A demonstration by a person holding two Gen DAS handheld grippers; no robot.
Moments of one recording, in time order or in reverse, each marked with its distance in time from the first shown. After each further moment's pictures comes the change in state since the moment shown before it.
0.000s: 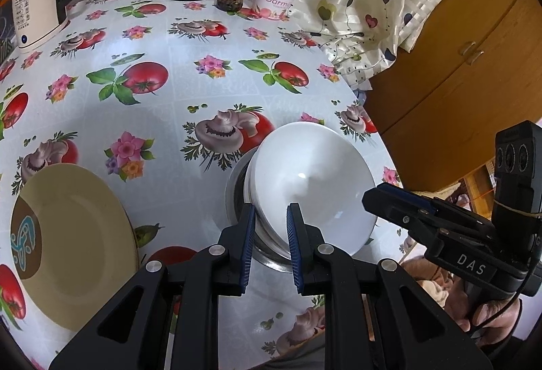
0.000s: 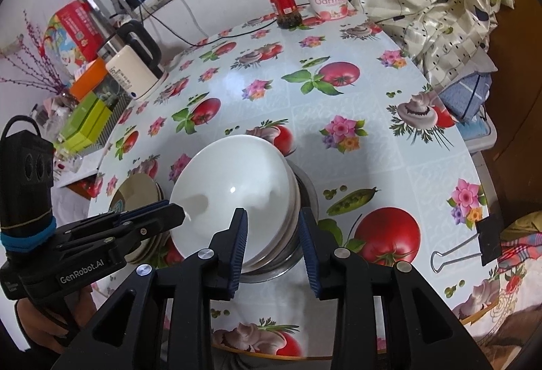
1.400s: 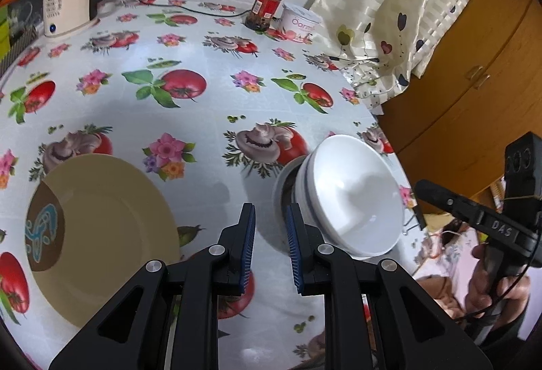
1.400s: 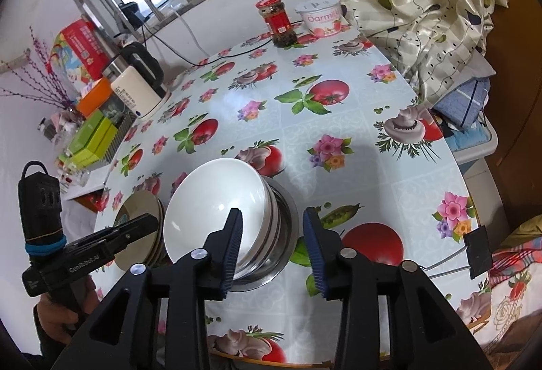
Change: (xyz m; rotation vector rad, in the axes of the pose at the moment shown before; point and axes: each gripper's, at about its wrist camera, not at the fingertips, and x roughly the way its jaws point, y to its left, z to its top) left arm -0.015 0.035 -0.015 -0.045 -0.112 0.037; right arm -0.016 -0.022 0.002 0.020 -0.070 0.034
